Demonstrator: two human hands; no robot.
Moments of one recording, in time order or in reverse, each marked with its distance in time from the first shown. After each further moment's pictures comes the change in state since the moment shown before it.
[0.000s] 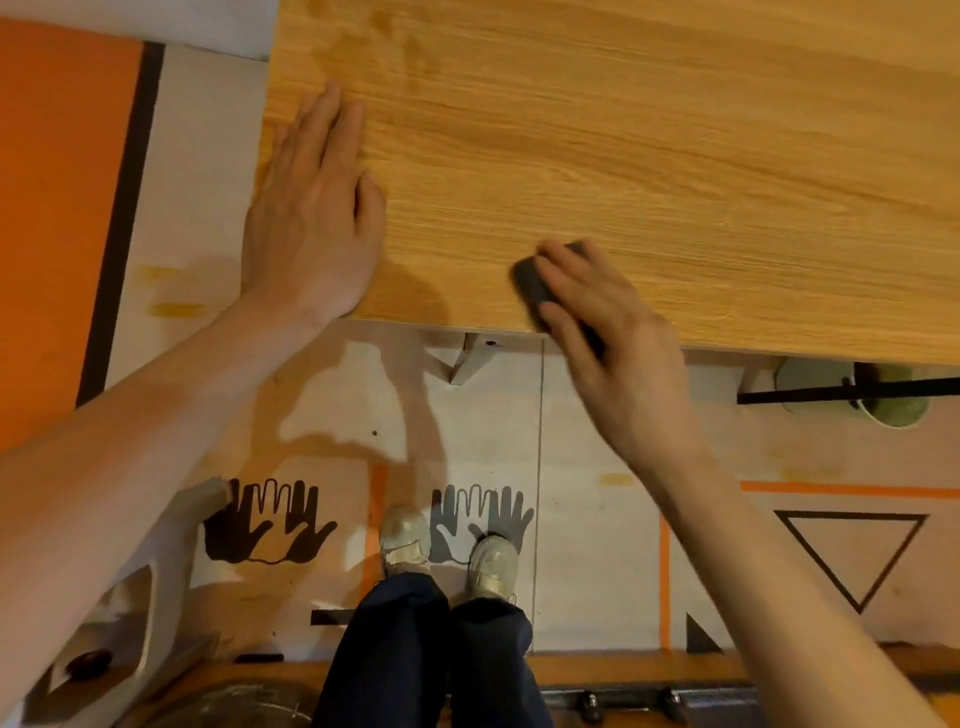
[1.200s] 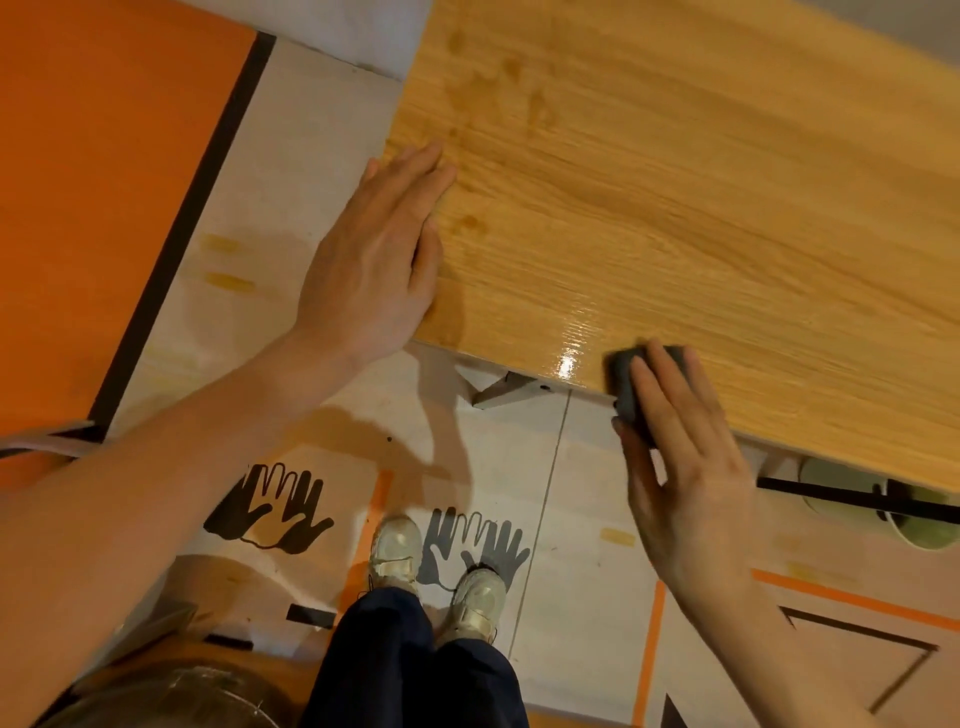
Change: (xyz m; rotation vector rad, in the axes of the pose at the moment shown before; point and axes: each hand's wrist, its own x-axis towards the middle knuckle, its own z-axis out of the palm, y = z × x) left_hand -0.022 -0.021 -0.006 -0.134 0.096 0.052; right_hand -0.029 0.025 0.013 -0.245 0.098 -0.224
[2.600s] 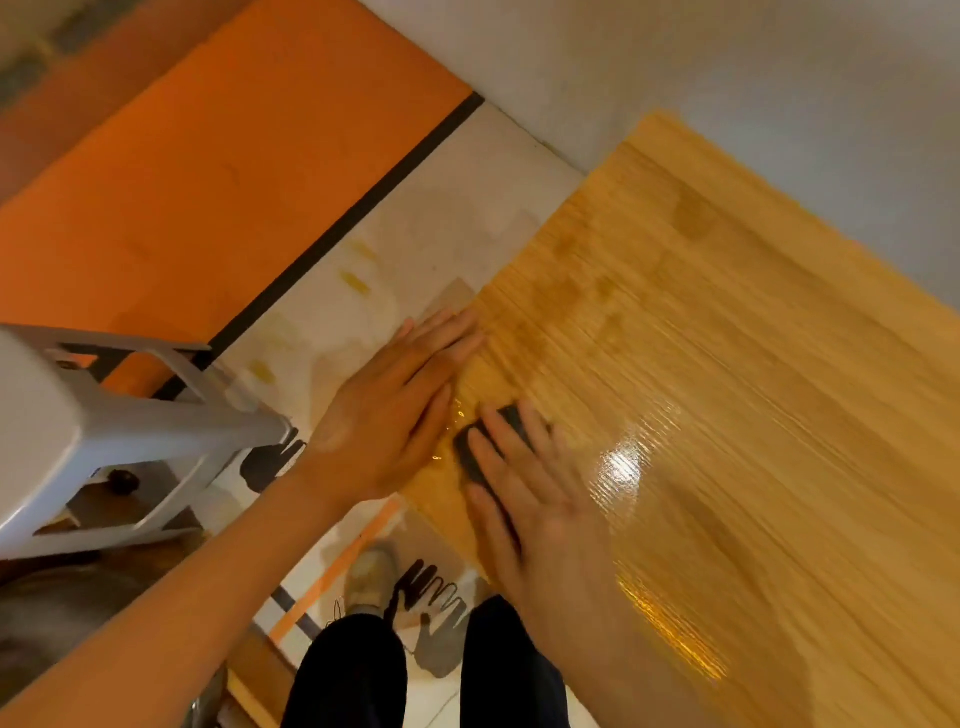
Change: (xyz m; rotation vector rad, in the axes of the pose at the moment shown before) left_hand 0.000 0.002 -0.001 0.035 0.042 -0.225; right_hand 0.154 -0.029 0.020 0.280 -0.438 -0.463
